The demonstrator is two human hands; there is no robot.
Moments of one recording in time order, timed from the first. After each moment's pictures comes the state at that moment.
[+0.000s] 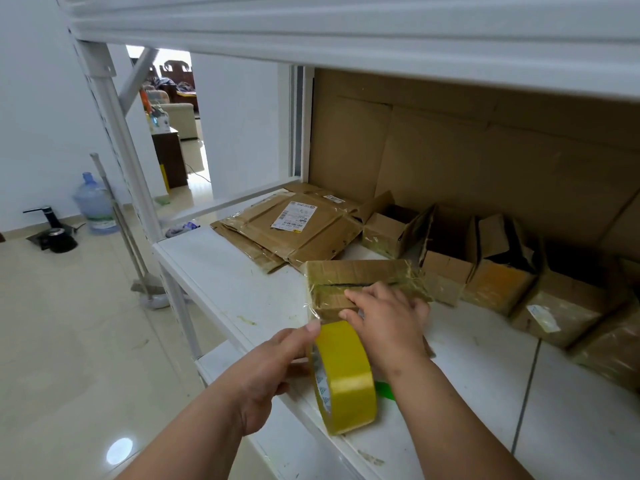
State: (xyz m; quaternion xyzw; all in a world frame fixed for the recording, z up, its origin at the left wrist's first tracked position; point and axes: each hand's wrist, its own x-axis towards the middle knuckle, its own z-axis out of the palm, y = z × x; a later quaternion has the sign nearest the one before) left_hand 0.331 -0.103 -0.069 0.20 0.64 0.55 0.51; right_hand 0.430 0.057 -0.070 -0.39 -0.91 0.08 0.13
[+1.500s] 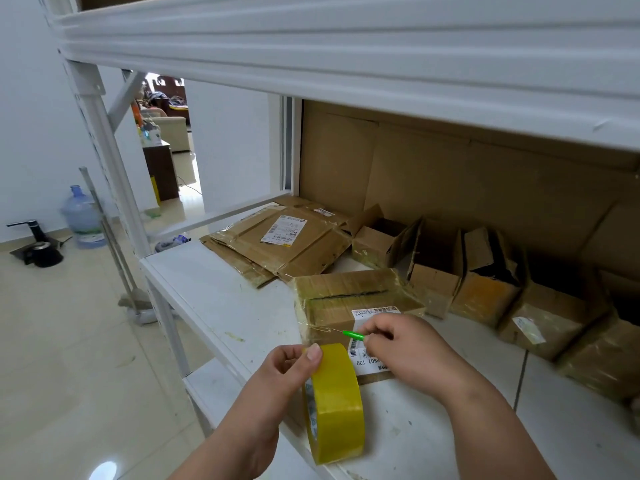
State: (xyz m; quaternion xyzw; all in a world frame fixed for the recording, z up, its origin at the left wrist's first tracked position) left_hand 0.354 -0.090 -0.081 0.15 0.59 0.65 0.45; right_hand 0.480 0.056 -0.026 -0.35 -0.85 0.39 0.09
